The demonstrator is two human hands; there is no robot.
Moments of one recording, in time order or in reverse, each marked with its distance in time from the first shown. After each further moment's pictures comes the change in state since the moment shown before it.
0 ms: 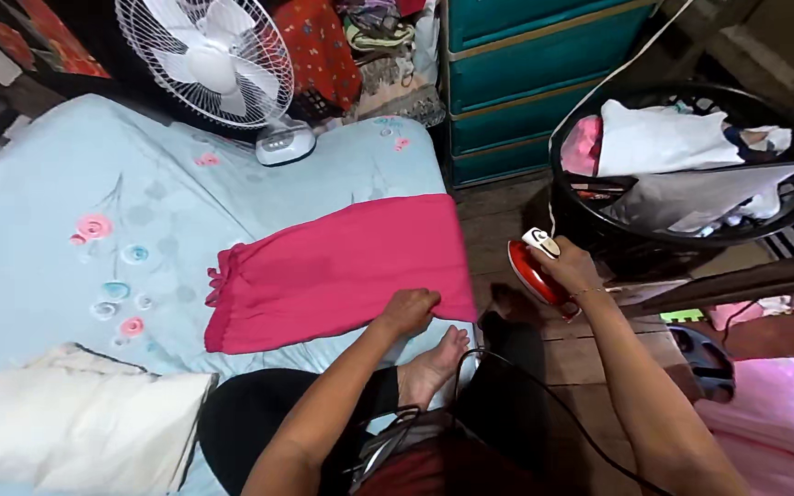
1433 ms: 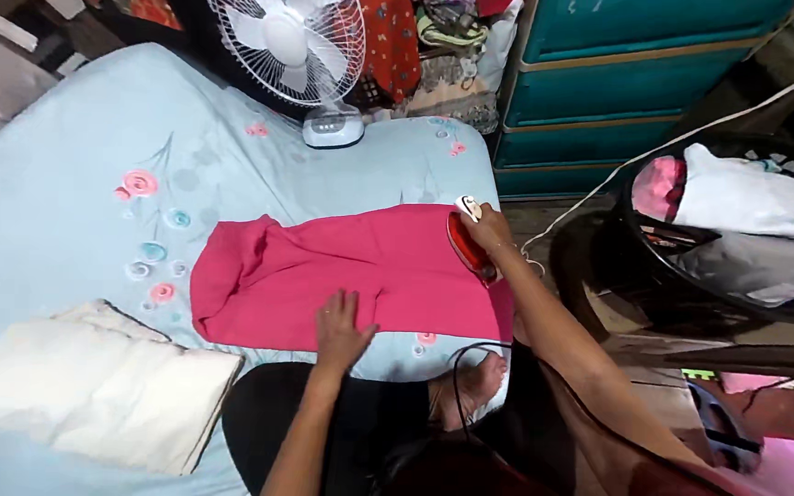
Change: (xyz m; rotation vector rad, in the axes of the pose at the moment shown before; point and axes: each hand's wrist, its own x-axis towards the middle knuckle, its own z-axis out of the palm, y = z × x) left_hand -0.138 -0.135 0.060 -0.183 0.810 -0.563; right_hand 0.070 -0.227 0.115 0.029 -0.120 -0.192
